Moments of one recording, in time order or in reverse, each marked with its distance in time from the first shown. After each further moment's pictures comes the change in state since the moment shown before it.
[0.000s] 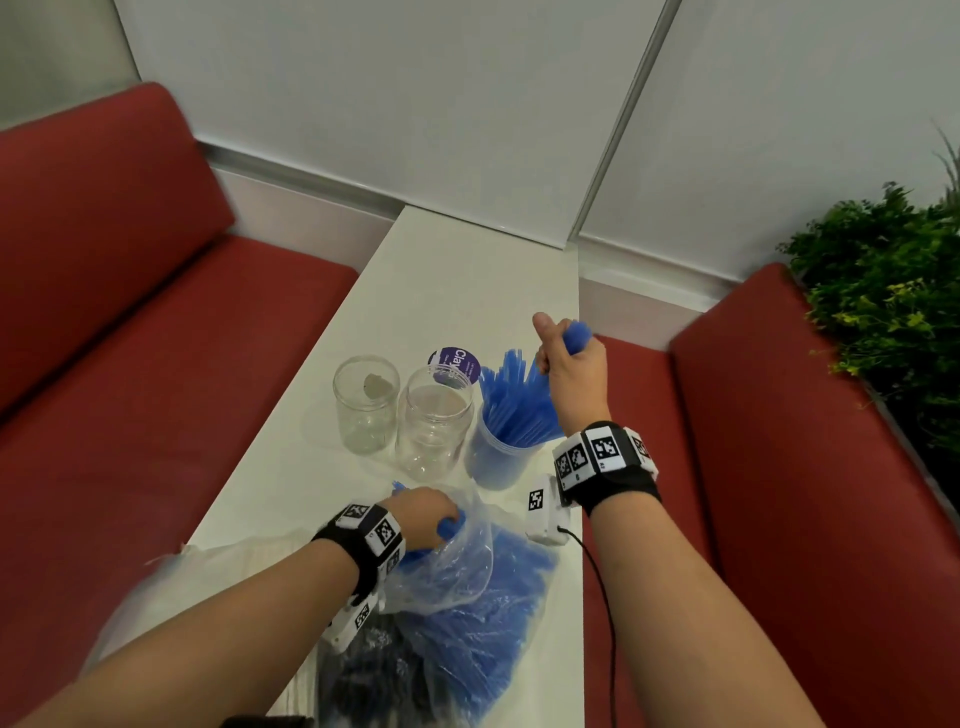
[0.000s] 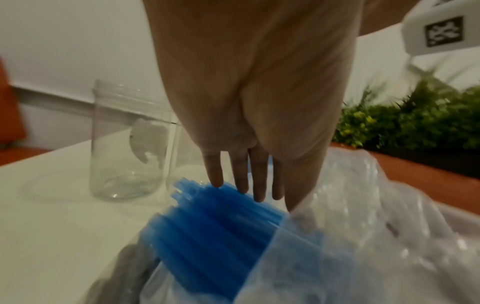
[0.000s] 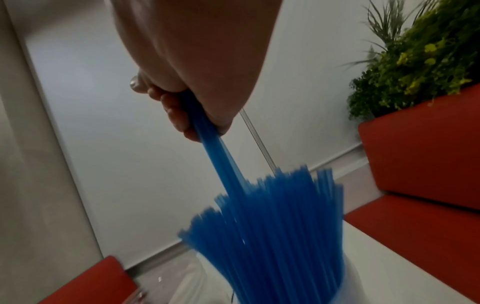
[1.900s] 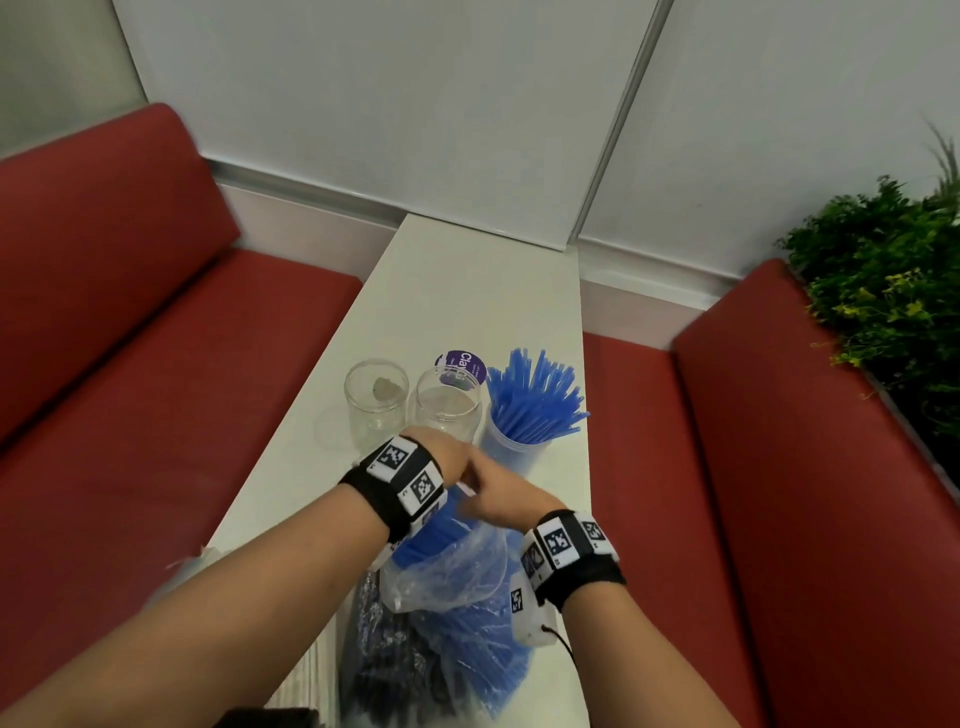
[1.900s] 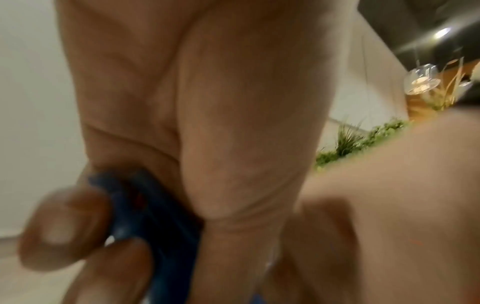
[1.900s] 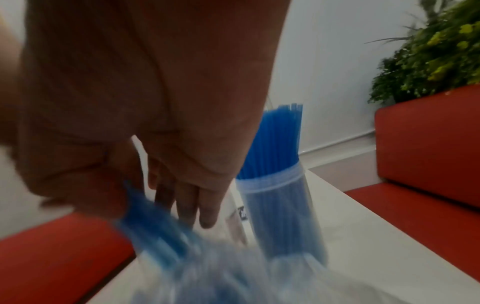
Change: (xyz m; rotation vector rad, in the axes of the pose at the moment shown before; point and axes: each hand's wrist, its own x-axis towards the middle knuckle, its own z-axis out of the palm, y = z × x) left_hand -0.032 0.052 -0.090 0.495 -0.113 -0.277; right_hand -0.094 0.070 0.039 -0.428 -0.876 0.245
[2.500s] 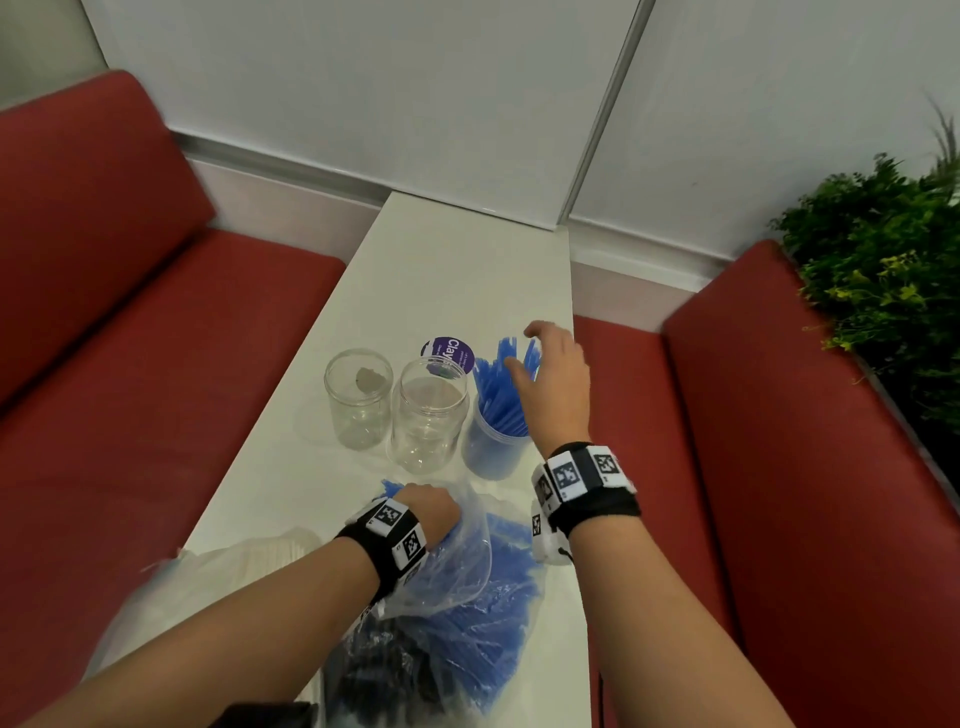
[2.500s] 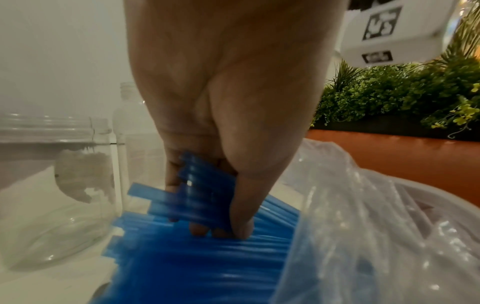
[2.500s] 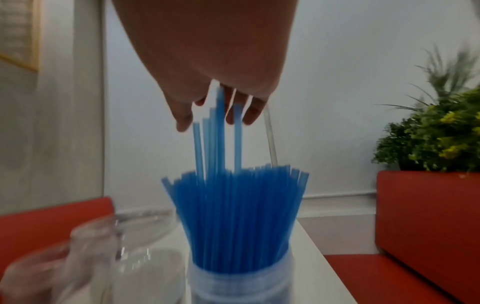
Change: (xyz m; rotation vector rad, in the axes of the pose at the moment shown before) left_hand 0.044 0.030 0.086 0.009 0.071 0.151; right_hand 0.013 -0.022 -0.086 -0.379 1.019 -0.166
